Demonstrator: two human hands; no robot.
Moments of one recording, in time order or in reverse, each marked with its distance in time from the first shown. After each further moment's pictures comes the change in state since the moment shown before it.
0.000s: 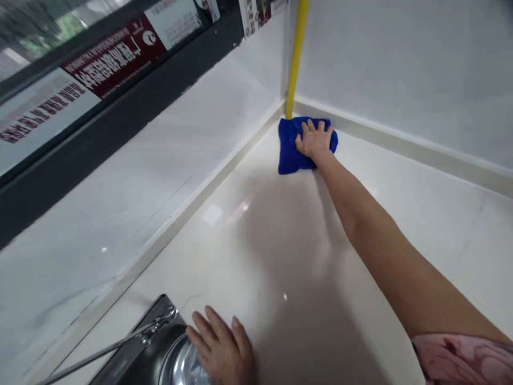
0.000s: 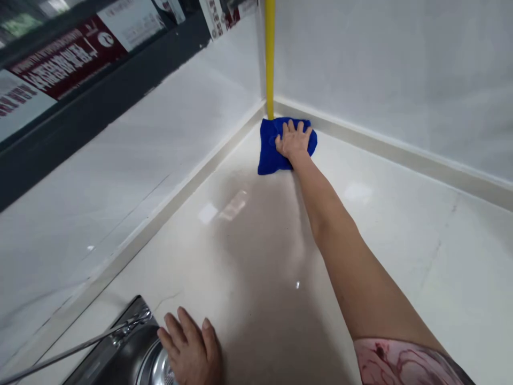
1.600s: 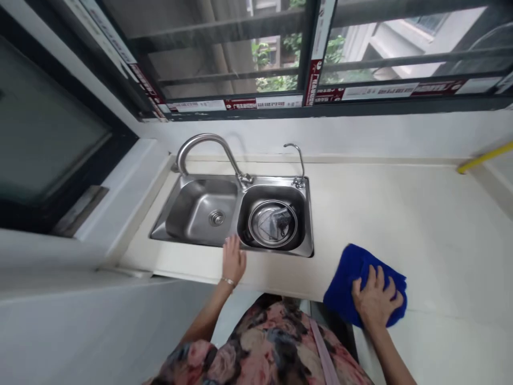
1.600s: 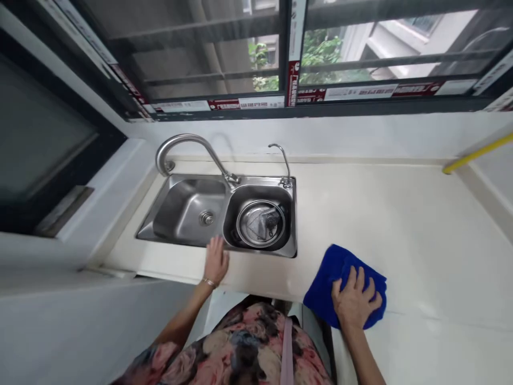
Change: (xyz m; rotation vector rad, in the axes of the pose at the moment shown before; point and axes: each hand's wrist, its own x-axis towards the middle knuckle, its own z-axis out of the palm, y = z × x) left_hand -0.316 -0.234 -0.039 -0.254 0.111 -0.320; right_hand -0.605 -0.044 -0.145 -0.039 0.116 -0.484
